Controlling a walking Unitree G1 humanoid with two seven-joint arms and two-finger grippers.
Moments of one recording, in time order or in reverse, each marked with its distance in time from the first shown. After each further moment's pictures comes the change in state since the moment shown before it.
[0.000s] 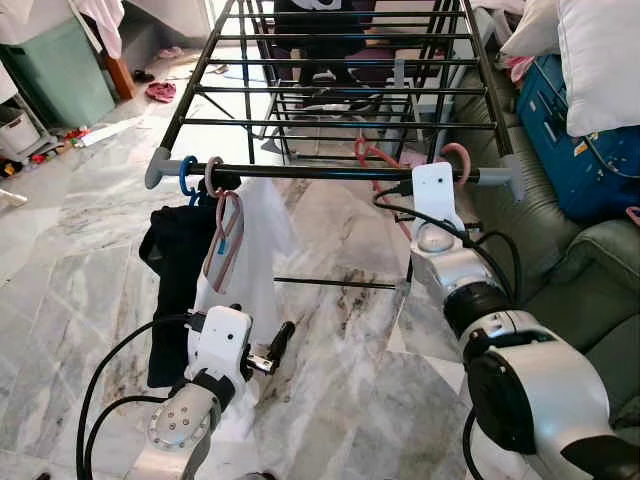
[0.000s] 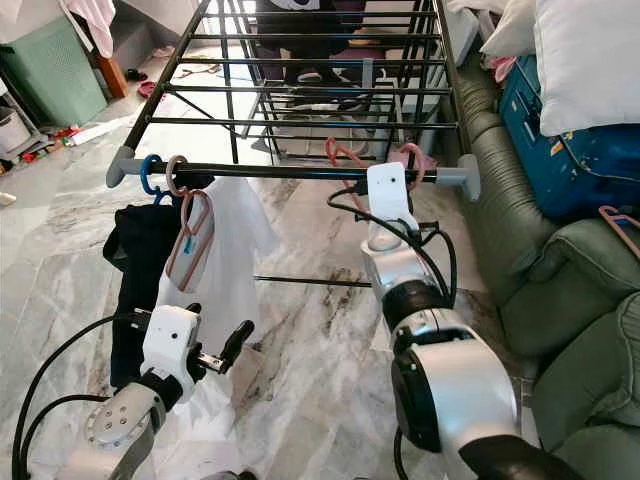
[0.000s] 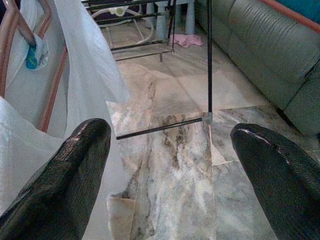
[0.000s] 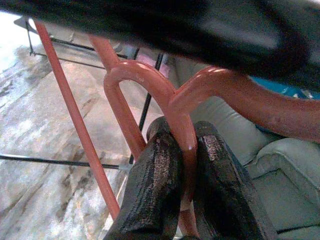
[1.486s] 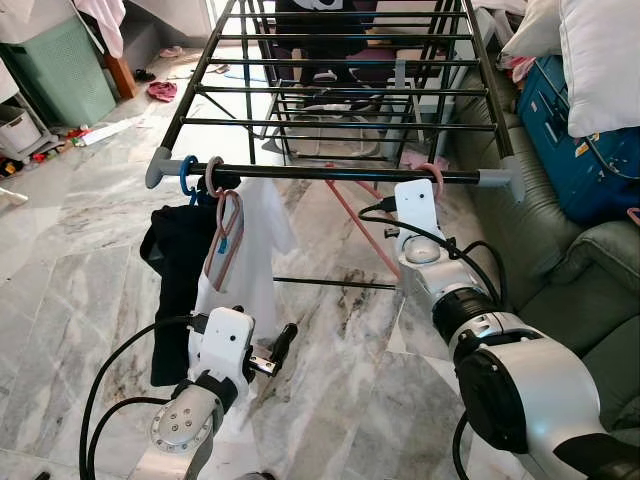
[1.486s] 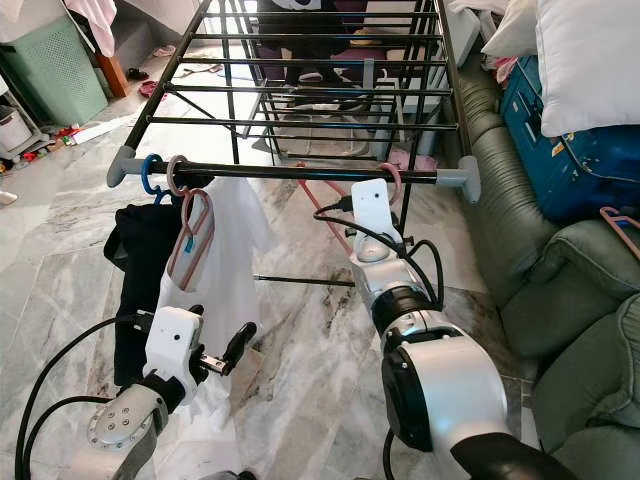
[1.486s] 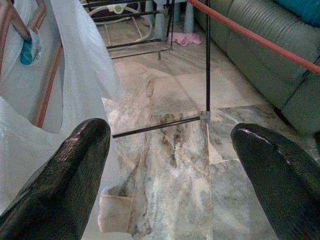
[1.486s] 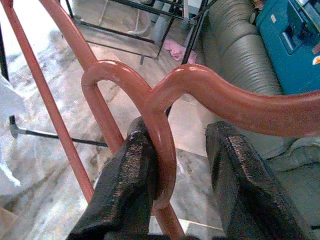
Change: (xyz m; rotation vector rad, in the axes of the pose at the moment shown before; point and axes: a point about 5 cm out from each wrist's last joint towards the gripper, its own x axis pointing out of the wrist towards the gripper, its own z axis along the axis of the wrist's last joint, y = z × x) left arm 0.000 -0.003 -0.001 -0.008 0.008 -0.008; right arm -0.005 0.019 -0.015 0.026 0.044 0.106
